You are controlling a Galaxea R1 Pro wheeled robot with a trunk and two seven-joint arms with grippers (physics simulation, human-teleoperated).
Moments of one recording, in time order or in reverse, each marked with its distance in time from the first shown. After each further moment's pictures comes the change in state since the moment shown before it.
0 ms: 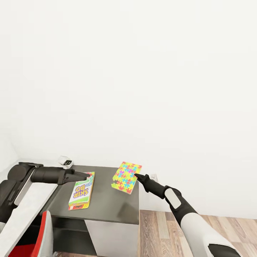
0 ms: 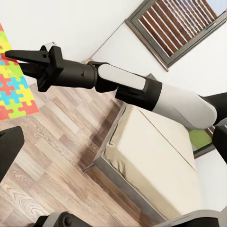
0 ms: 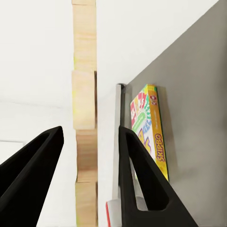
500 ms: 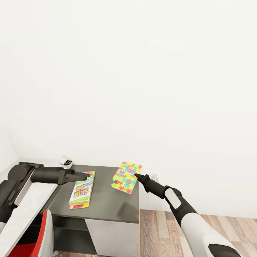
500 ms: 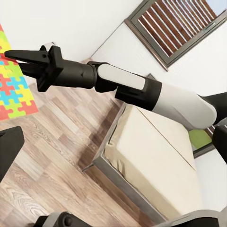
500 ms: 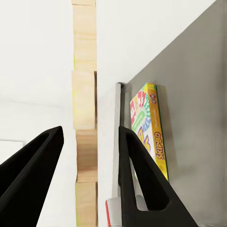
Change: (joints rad) left arm 0.000 -0.001 0.000 0.000 0.000 0.000 0.000; right arm 0.000 -0.001 -0.001 0.000 0.000 0.000 0.000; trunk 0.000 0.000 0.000
